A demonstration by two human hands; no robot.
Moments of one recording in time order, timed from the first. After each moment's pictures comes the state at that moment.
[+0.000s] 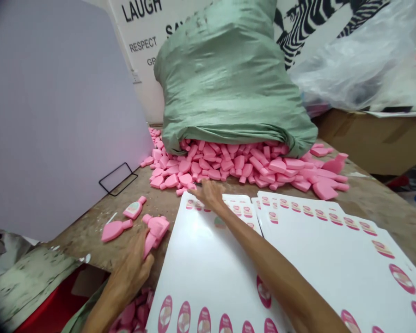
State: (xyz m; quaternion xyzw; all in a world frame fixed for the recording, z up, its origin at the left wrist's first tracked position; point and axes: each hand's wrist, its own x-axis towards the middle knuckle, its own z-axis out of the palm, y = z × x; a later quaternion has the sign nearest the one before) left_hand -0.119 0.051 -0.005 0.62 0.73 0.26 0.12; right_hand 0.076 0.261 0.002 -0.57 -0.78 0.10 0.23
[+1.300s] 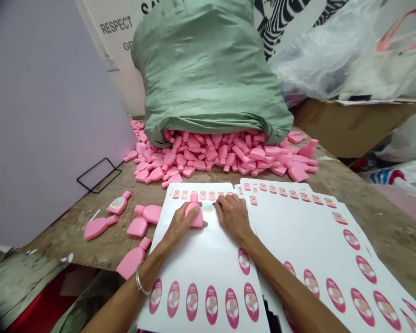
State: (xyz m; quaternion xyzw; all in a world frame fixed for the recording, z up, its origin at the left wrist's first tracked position) left_hand 0.005 0.135 -0.010 0.48 0.52 0.42 0.57; right_hand 0.184 0.167 -0.038 -0.56 -0.78 -0.03 0.27
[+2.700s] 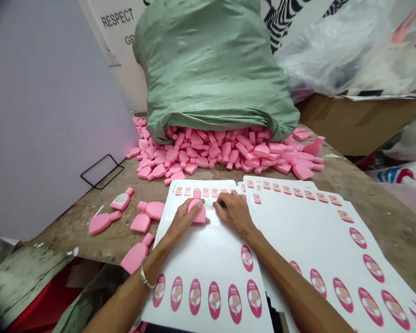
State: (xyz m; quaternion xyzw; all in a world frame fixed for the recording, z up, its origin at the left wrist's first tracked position) left_hand 0.003 0.137 -0.007 0.48 0.52 0.42 0.58; right_hand 0.184 0.174 -0.037 -0.53 -0.80 0.06 0.28
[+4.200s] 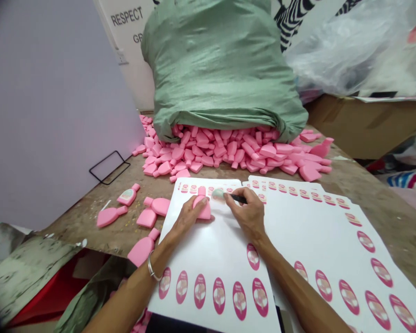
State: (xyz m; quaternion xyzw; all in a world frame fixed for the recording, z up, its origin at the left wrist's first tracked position) left_hand 0.003 0.135 -0.003 0.46 0.51 0.45 0.57; right_hand 0.180 0.155 -0.013 -0.58 -0.64 0.13 0.50
